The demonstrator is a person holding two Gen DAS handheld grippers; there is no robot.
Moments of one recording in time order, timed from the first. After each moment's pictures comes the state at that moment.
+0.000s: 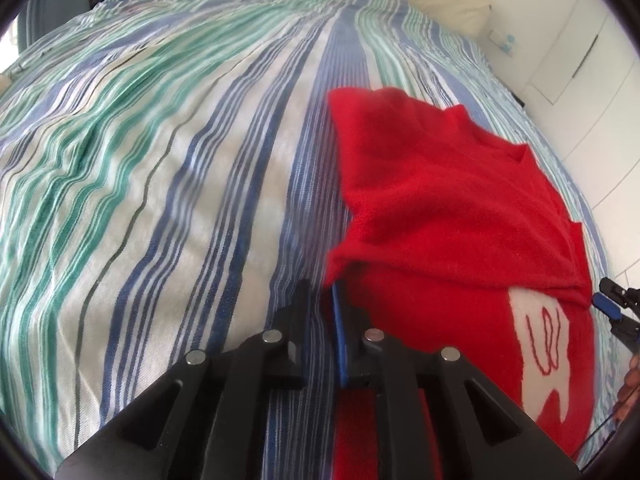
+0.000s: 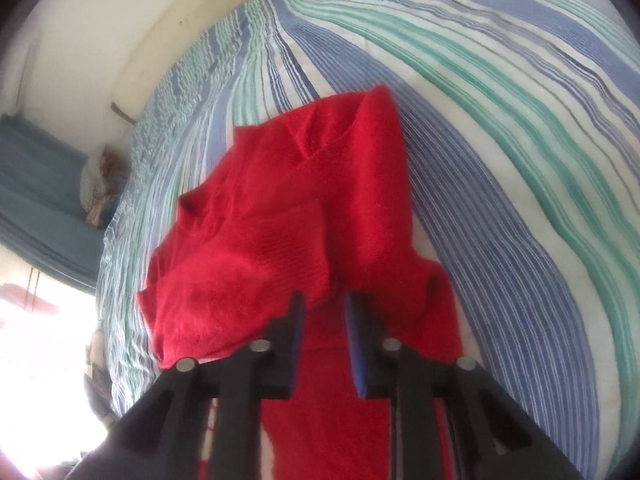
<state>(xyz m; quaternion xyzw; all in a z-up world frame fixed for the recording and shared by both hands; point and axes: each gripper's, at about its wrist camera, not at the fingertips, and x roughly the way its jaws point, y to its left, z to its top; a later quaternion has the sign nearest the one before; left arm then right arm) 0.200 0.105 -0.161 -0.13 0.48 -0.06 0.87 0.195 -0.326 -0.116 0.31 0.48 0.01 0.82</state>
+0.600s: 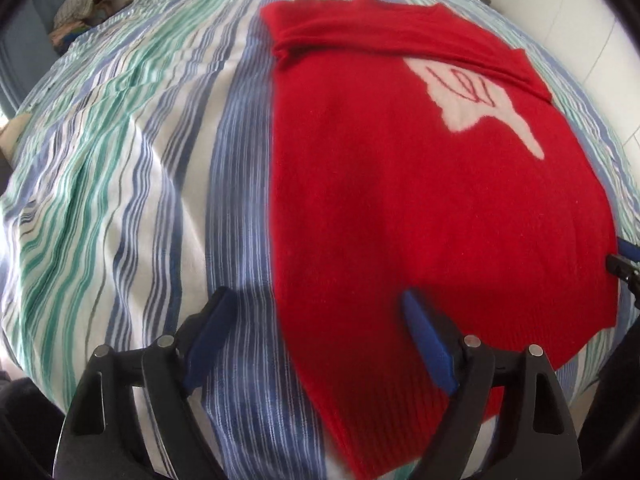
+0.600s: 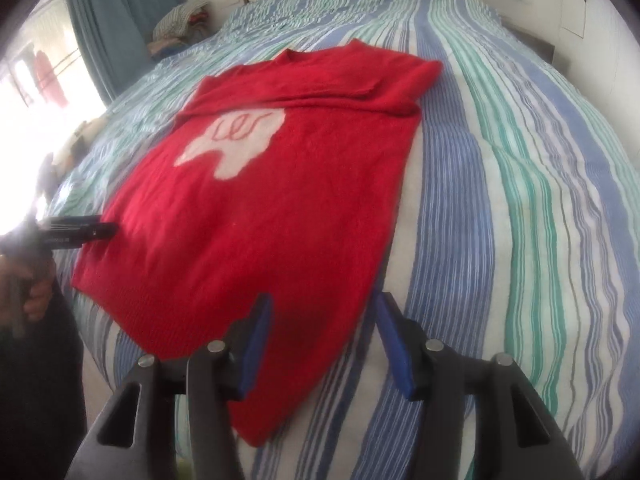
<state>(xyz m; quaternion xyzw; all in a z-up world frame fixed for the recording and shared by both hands) 0.038 0.050 -0.145 0.04 0.54 -0.06 0.84 -0.012 -0.295 -0.122 -0.01 0.50 0.12 0.86</state>
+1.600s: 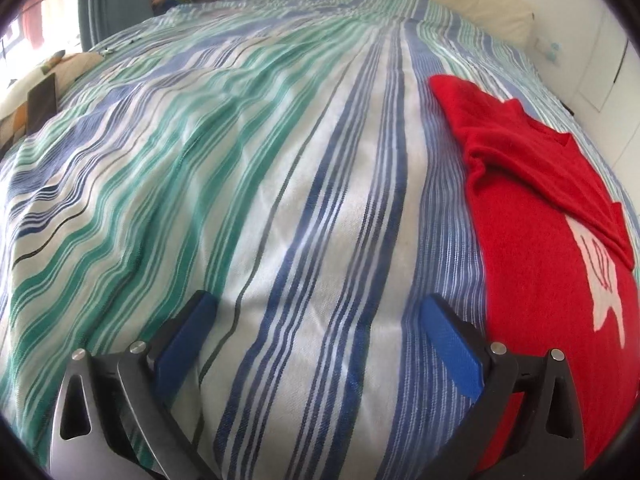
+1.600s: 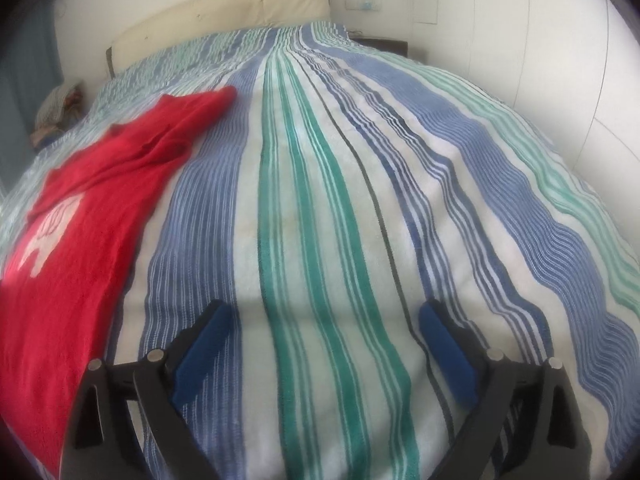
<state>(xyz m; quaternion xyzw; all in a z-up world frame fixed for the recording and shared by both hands) 0.118 0.142 -0.174 -0.10 0.46 0.07 0.88 0.018 -0.393 -0.152 0.06 0.41 -0.12 0.90</state>
